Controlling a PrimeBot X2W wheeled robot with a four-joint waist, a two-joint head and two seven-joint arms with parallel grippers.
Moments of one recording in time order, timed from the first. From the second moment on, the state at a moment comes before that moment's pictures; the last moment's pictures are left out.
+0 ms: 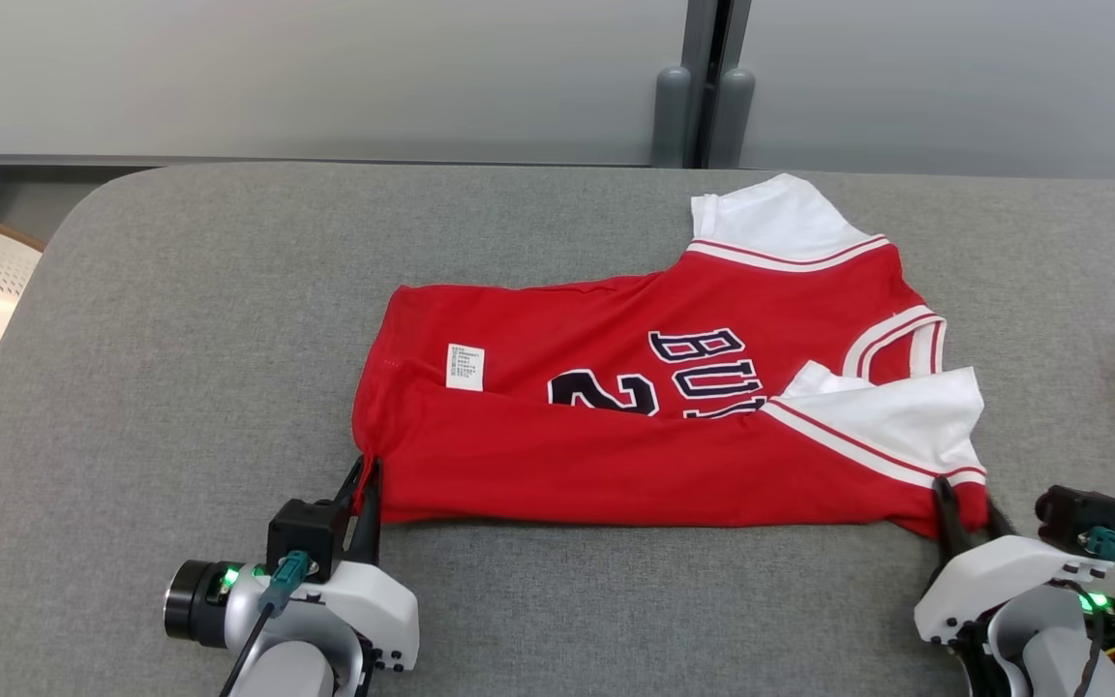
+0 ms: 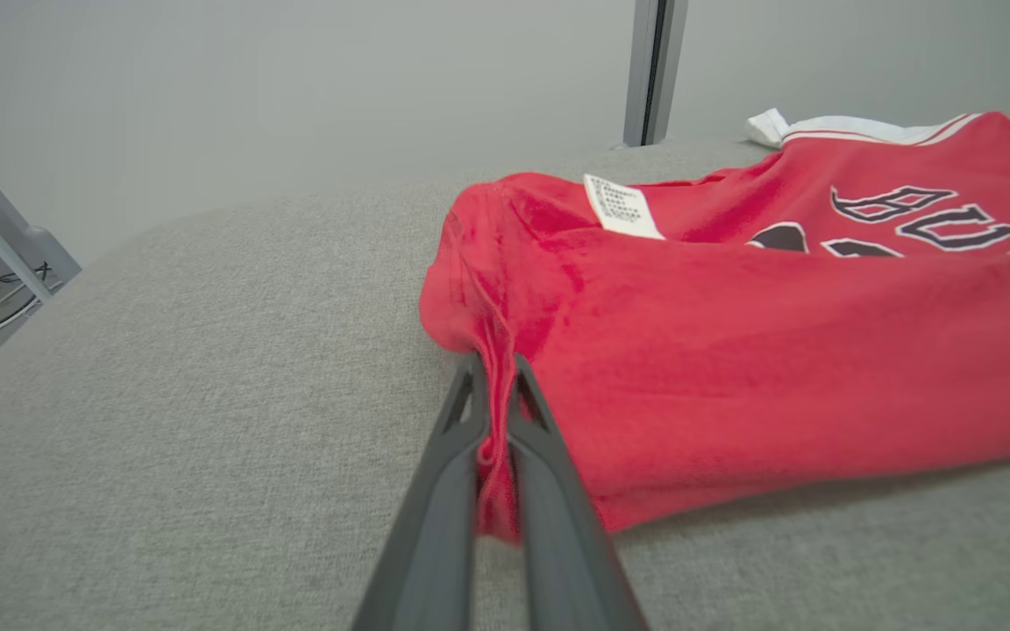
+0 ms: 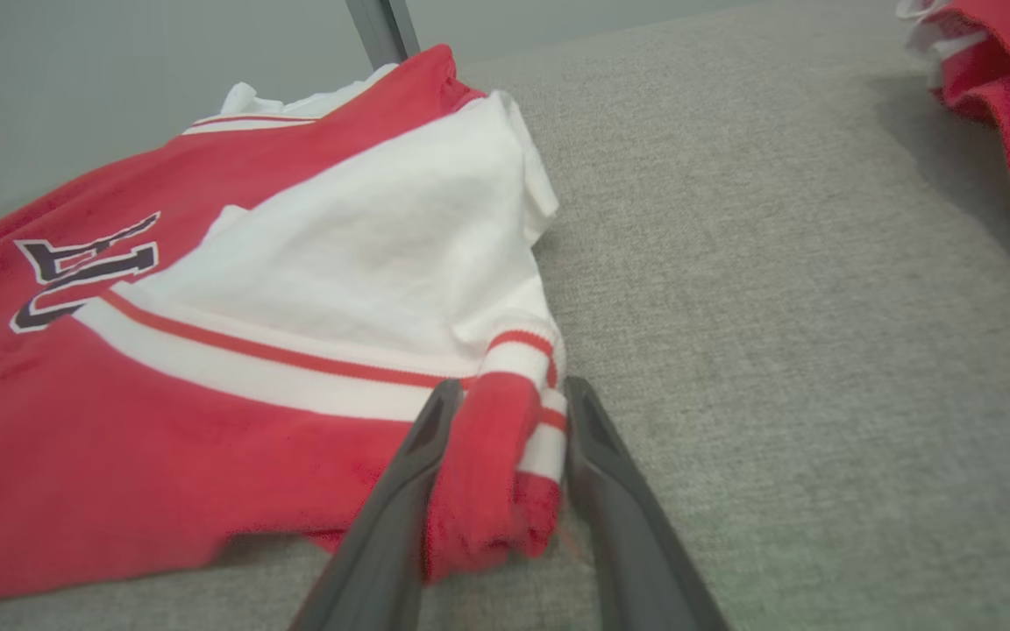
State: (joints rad) left arm -0.27 0.05 -0.27 0.63 -0.15 0.09 -0.26; right arm -0.35 -0.10 -0.04 0.85 0.26 0.13 -0.14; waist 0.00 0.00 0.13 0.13
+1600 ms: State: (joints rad) left arm -0.04 0.12 -0.21 0.35 -0.19 0.12 -0.26; right arm 0.02 -0.24 0.07 0.13 0.32 0.13 -0.07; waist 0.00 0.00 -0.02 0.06
